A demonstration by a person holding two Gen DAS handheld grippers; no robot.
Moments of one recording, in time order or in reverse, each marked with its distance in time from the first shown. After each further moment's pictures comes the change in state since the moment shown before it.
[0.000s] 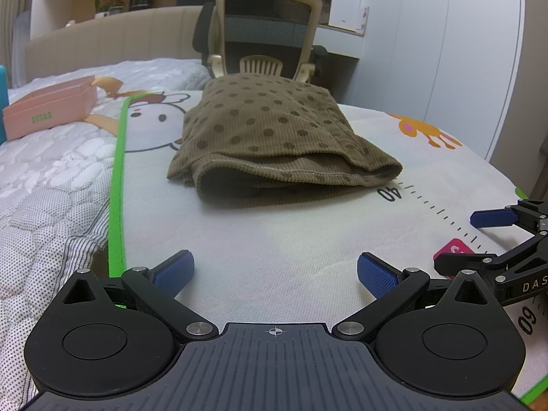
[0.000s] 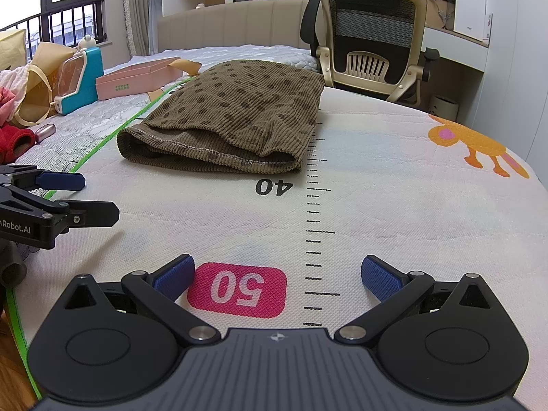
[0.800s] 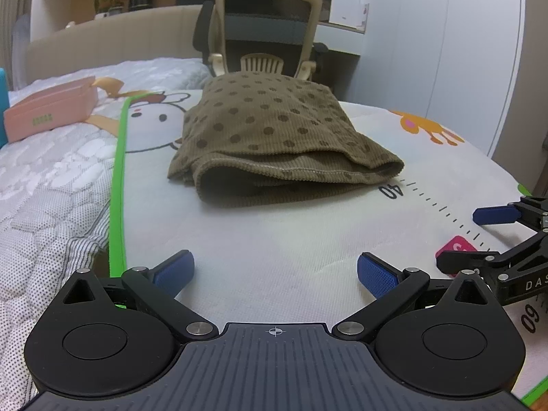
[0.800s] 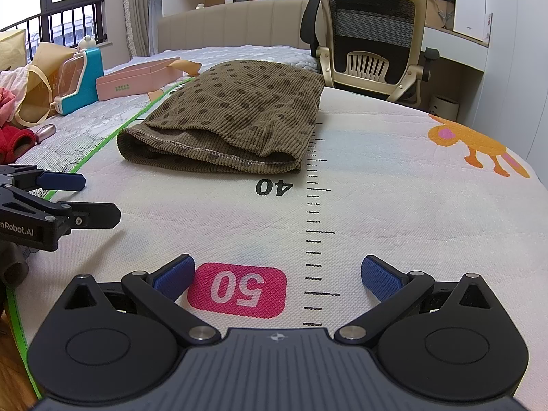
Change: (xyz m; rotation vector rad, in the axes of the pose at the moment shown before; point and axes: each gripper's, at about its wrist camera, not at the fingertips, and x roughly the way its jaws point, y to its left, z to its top) left arm 0.001 -0.001 0.001 0.009 0.006 0.007; right arm 0.000 0.000 0.000 0.001 0.000 0.000
